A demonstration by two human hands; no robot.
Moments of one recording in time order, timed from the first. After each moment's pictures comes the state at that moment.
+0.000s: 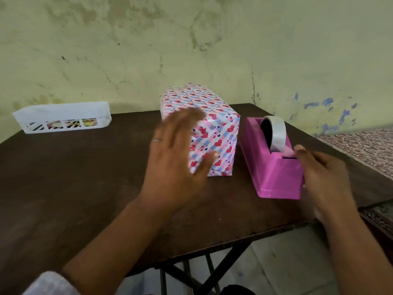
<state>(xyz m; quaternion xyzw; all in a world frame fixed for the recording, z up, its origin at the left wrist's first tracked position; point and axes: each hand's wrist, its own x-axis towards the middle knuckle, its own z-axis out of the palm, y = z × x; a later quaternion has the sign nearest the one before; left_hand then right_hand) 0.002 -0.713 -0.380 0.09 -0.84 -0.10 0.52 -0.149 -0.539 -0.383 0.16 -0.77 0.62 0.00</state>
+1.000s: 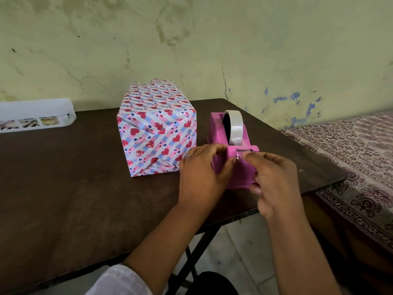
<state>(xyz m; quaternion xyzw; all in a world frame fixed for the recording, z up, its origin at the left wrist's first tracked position) -0.084 -0.632 -0.411 0.15 -0.85 -0.30 0.41 -0.130 -0.528 -0.379 0.08 -0.61 0.78 -0.10</state>
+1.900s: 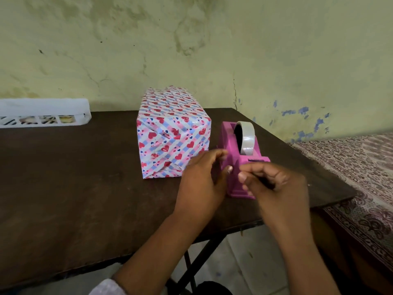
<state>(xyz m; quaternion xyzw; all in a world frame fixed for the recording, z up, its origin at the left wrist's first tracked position) -0.055 -0.639 -0.403 0.13 -0.85 -0.33 0.40 -0.105 -0.516 -0.380 0.33 -0.73 0.60 0.07</state>
